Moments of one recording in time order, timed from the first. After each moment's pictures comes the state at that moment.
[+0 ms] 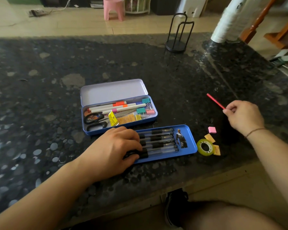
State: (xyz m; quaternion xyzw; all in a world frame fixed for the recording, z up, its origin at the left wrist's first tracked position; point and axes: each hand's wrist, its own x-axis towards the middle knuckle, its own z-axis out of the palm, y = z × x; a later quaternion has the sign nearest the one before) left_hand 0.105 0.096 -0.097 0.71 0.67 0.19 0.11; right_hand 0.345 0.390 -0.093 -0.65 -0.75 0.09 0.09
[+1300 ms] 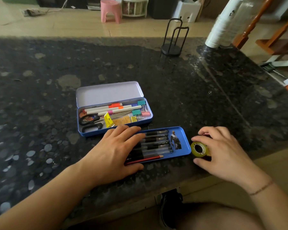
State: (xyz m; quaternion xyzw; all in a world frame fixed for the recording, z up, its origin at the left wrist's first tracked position) left_hand 0.118 0.100 -0.100 0.70 0.70 0.10 0.09; right_hand 0.367 0.276 -0.071 -0.37 -0.93 0.04 -0.08
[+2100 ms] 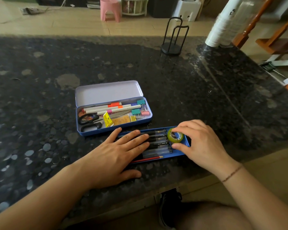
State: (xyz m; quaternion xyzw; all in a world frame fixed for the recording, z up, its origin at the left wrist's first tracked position) left_hand 0.117 0.098 -0.108 0.76 0.65 0.03 0.10; right_hand 0.324 0.275 -0.088 -0.31 -0.94 0.09 0.05
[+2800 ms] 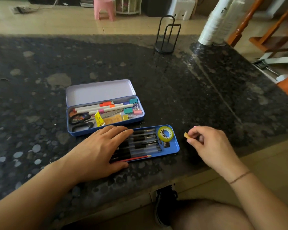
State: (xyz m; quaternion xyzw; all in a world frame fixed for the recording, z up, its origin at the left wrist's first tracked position) left_hand 0.106 0.100 -0.104 0.70 0.70 0.10 0.12; right_hand 0.359 0.284 -0.087 -0.46 -0.87 0.17 0.09
